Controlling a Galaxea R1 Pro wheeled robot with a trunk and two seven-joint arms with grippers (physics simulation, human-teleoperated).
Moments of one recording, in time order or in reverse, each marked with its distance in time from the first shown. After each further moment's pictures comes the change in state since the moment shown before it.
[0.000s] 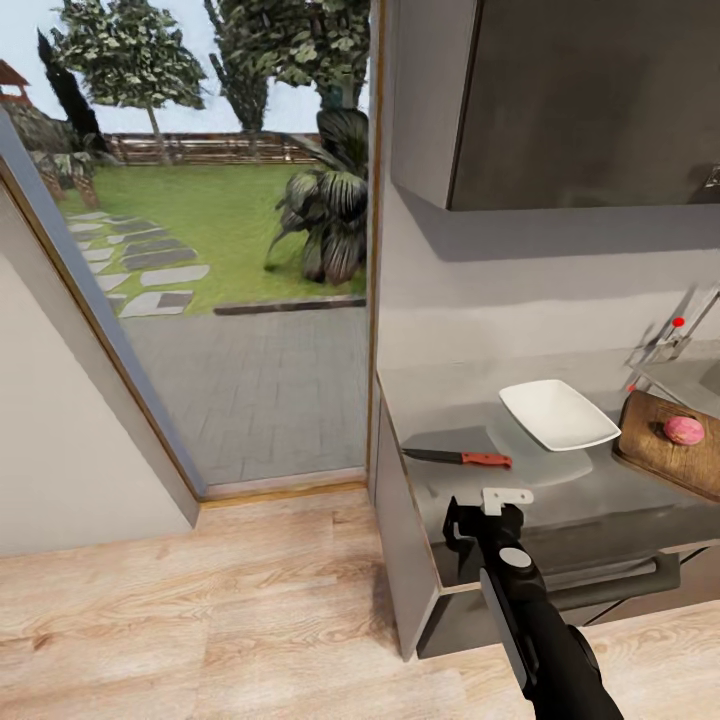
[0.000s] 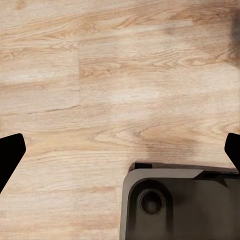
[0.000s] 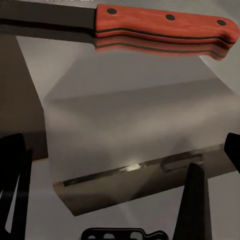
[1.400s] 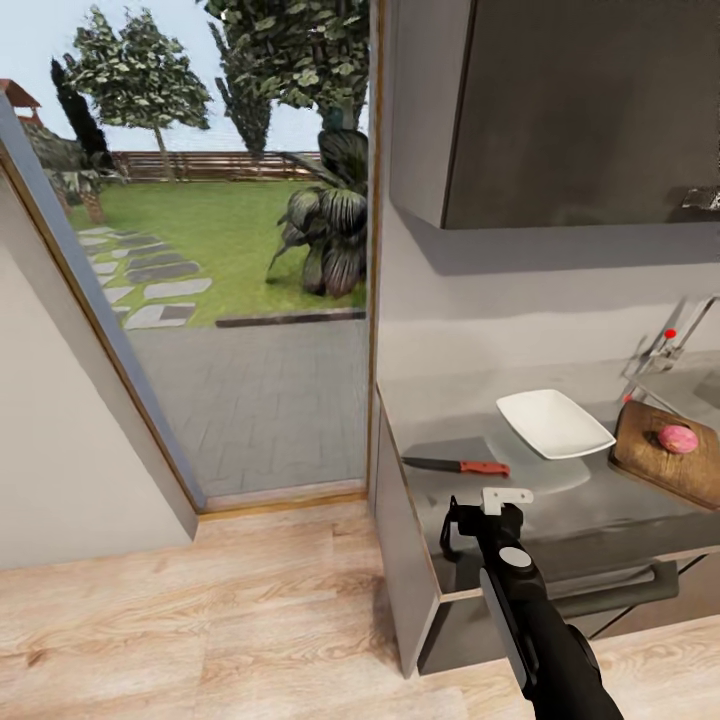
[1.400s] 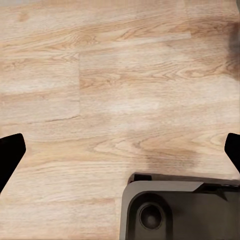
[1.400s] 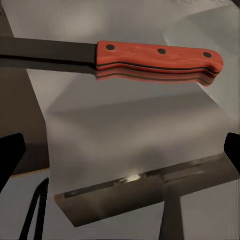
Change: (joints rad) left arm 0.000 0.000 0.000 0.000 0.000 0.000 0.000; right arm 0.000 0.001 0.000 -0.003 0.000 0.000 0.000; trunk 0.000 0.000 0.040
